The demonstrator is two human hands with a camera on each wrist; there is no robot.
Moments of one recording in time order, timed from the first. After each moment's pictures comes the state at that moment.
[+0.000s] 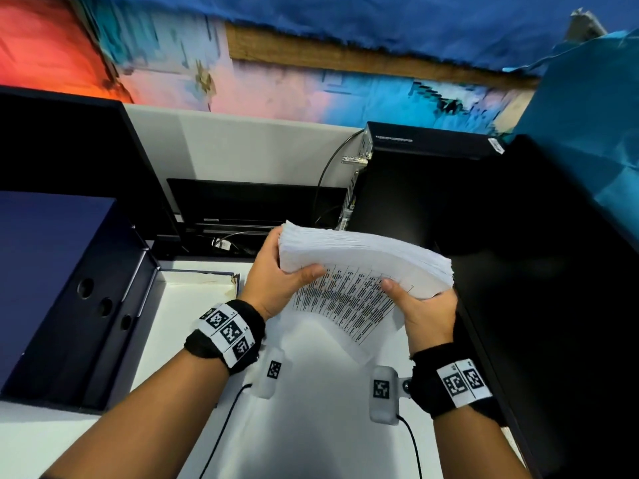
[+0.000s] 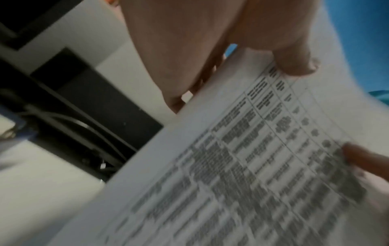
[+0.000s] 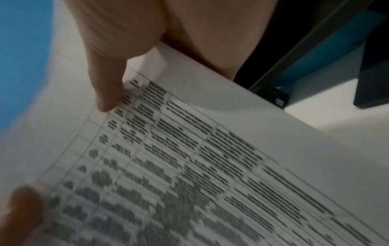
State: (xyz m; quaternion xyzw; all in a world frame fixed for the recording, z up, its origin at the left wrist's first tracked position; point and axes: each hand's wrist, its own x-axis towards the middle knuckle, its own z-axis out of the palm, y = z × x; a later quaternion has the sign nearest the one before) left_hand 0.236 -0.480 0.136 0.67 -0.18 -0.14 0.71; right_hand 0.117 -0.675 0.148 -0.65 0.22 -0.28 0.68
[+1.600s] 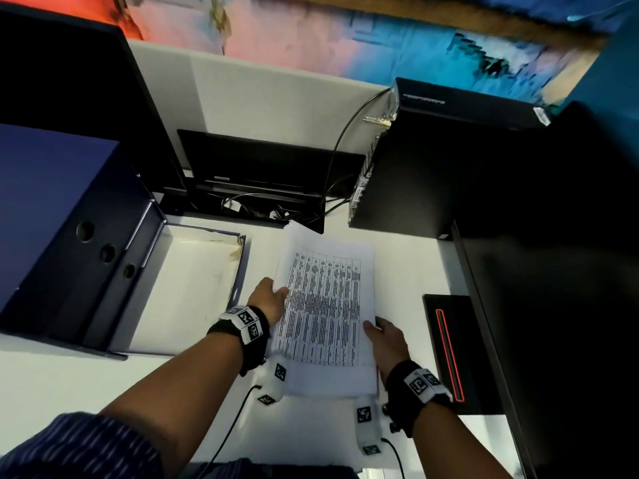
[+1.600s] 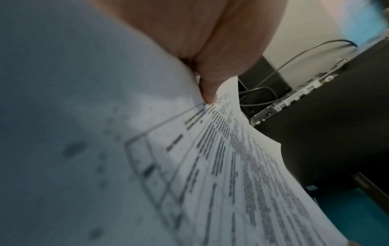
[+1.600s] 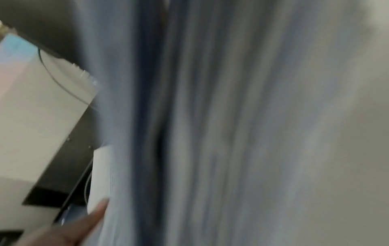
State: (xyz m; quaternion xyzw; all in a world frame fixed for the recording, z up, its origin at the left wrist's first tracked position) left_hand 0.210 -0.470 -0.008 0.85 0.11 -0.30 0.41; right_hand 0.080 -0.679 -0.010 -0.69 0.41 0.10 0.59
